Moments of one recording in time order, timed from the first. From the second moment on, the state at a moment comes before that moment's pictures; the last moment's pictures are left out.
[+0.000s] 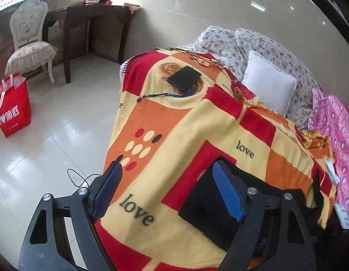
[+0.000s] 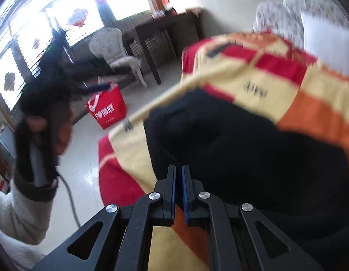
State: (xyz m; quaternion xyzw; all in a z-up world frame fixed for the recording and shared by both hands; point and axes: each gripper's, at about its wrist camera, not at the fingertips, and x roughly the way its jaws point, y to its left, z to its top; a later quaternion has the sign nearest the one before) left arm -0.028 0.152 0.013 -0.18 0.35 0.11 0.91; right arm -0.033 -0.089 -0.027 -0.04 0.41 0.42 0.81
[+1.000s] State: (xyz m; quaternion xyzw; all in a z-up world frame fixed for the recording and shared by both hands) left arm 0.018 0.049 -0.035 -0.09 0.41 0.05 0.91; right arm 0.154 -0.372 -0.025 0.09 0.44 -0.01 0.90
